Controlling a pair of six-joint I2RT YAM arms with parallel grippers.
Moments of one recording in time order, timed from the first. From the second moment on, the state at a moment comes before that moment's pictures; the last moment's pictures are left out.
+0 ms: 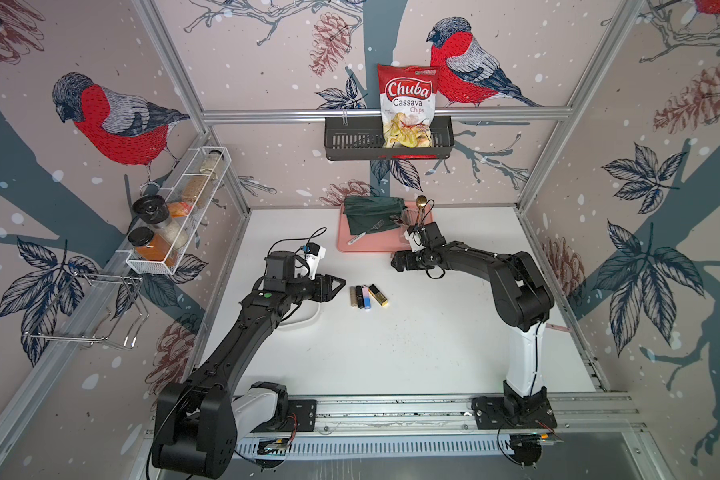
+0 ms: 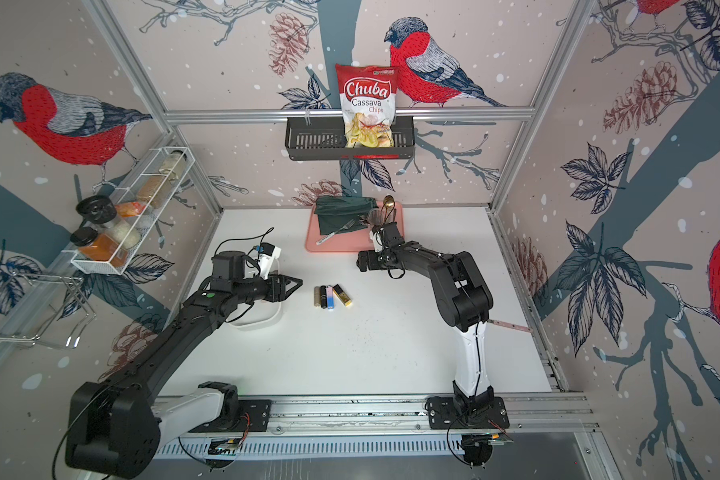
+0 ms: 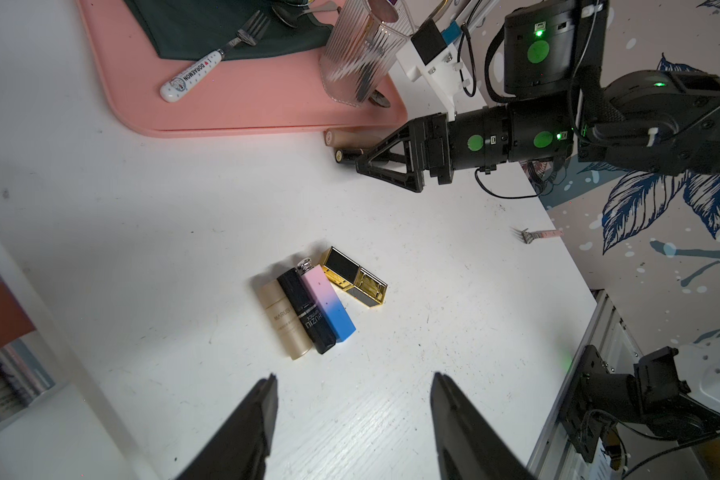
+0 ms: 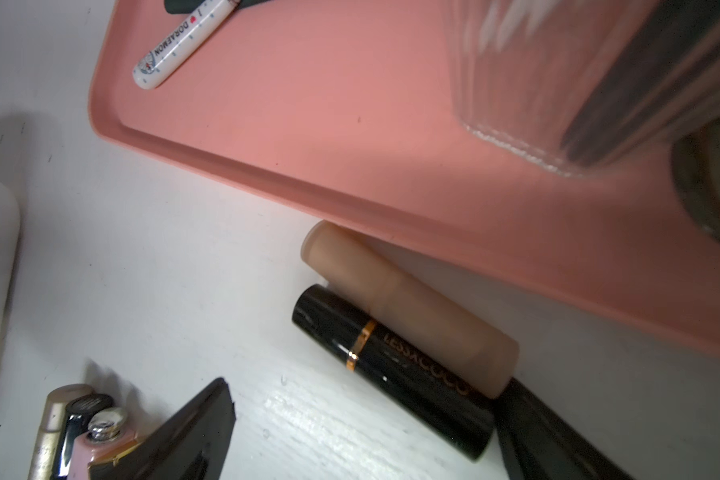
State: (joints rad) left arm -0.16 1.14 0.73 -0.30 0.65 -0.16; right arm 0.50 2.07 1.36 -0.23 -0.27 0.24
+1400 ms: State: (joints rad) left arm -0.16 1.14 0.73 -0.31 0.63 -0.16; right arm 0.65 2.09 1.41 -0.34 -0.01 0.15
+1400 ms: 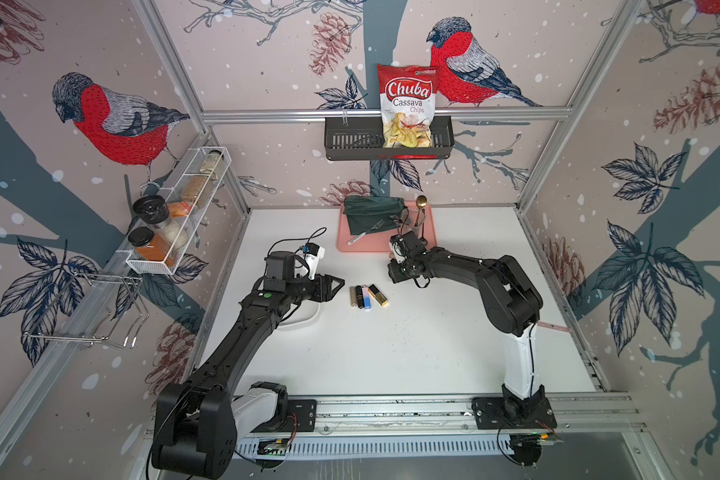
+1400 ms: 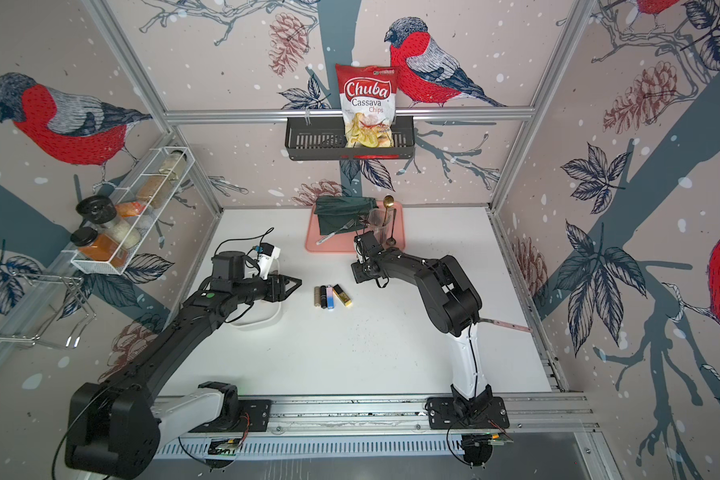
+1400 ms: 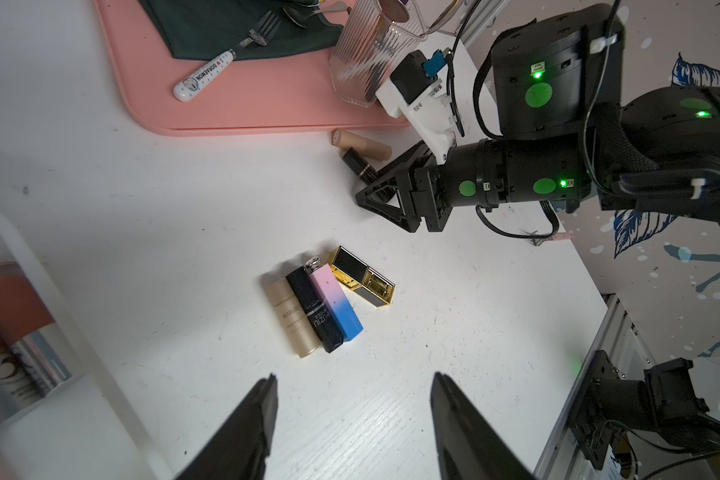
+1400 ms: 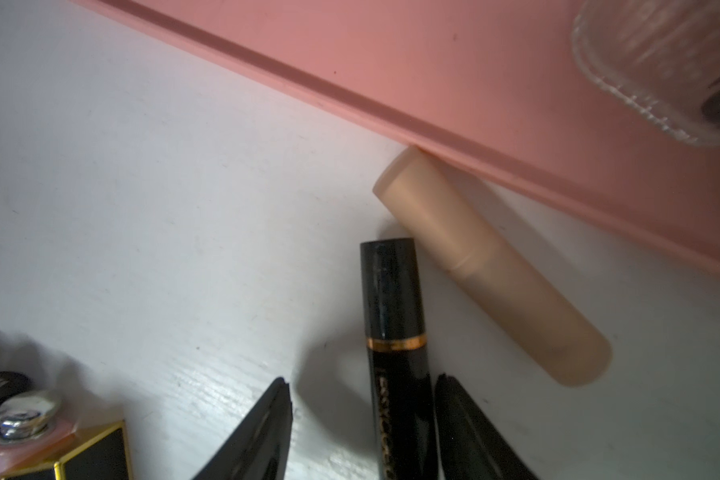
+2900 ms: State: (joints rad) left arm -0.18 1.12 0.62 0.05 0.81 -0.48; right arm 0.53 1.72 1.09 -0.06 -0.58 0.32
